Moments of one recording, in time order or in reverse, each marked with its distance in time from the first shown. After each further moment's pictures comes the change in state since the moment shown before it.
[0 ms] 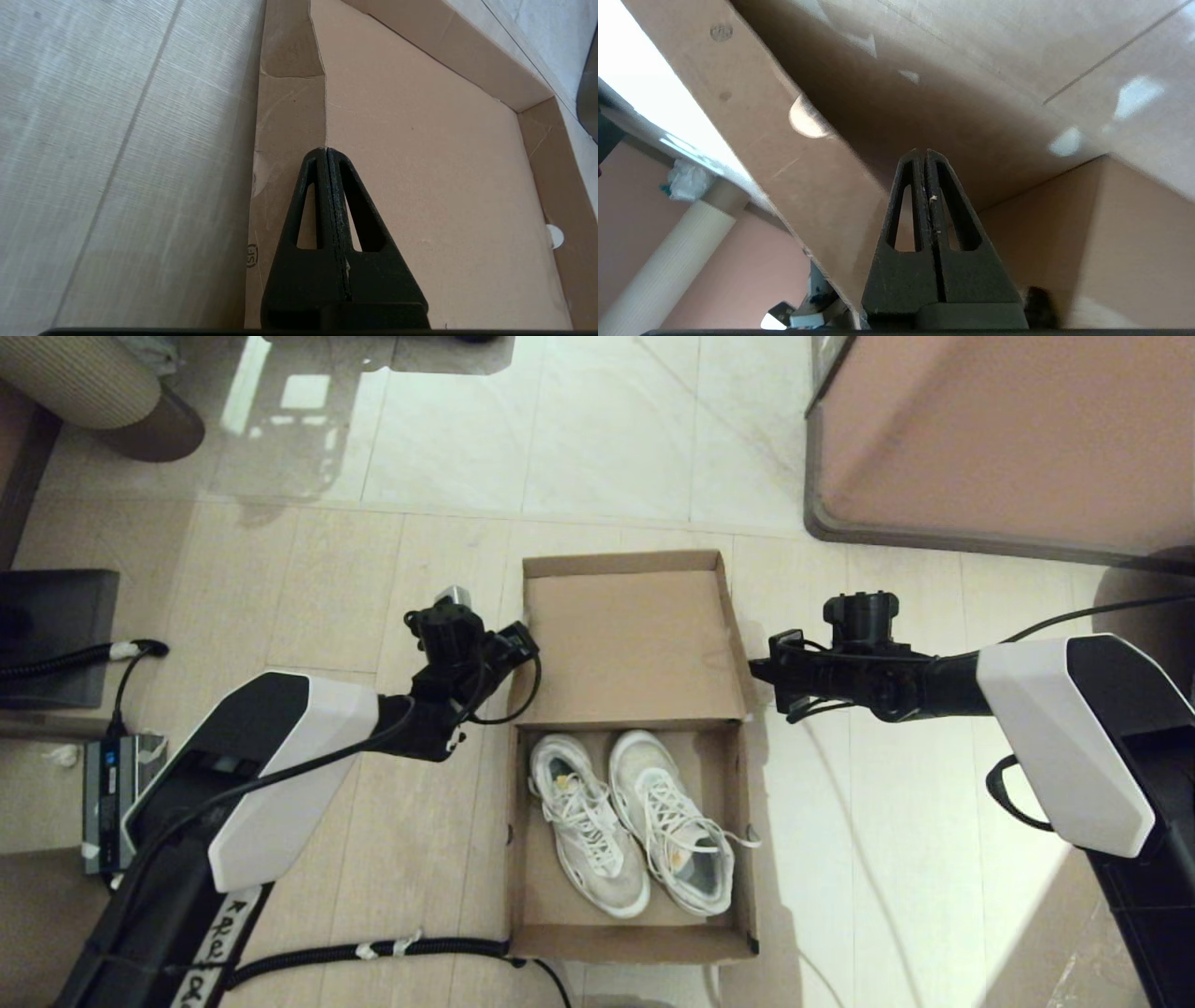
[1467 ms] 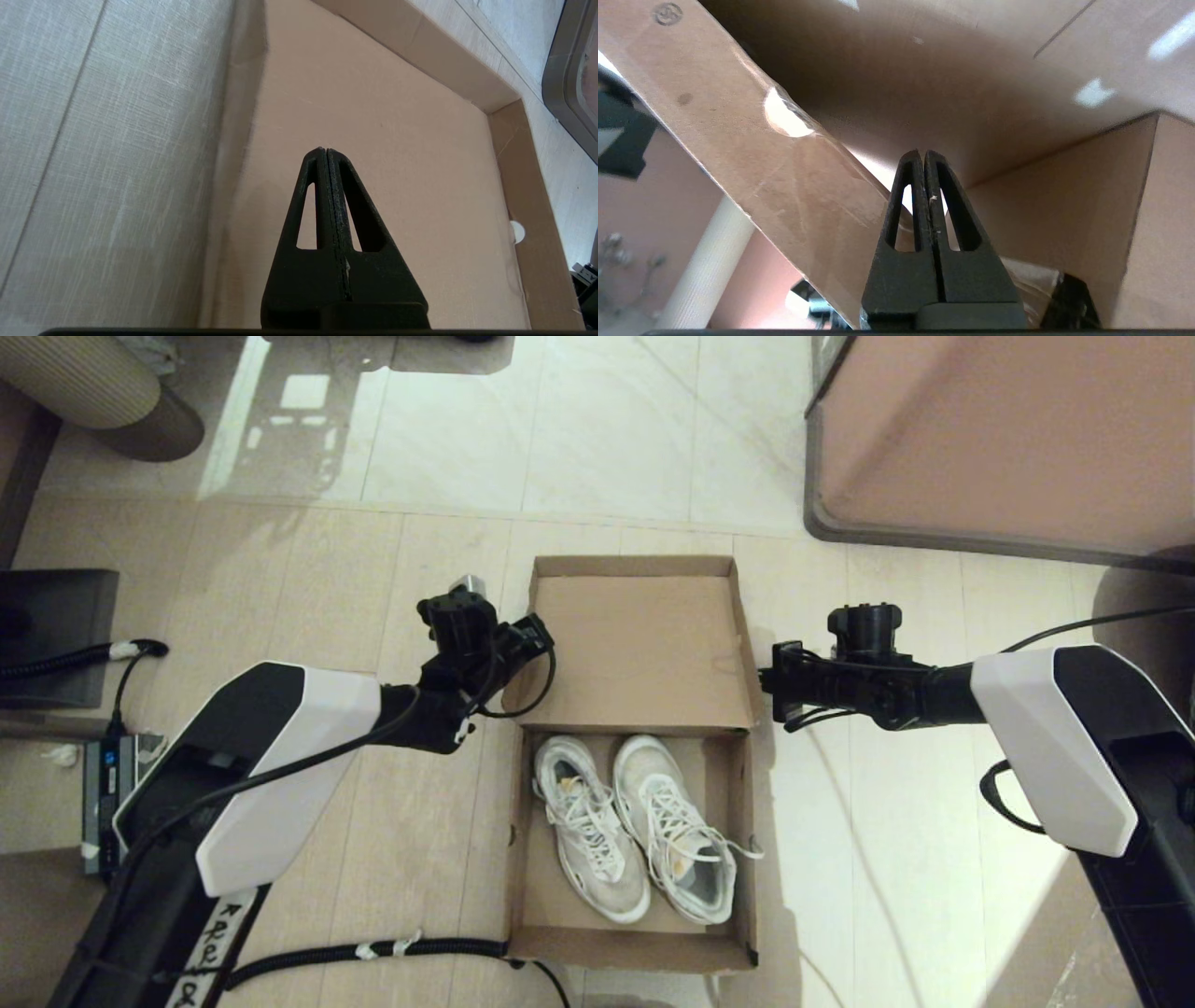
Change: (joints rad) left arm -0.035 -0.044 0.000 0.044 -0.009 -0.002; right arm -0.022 0.039 -0.009 -0.023 0.177 0.130
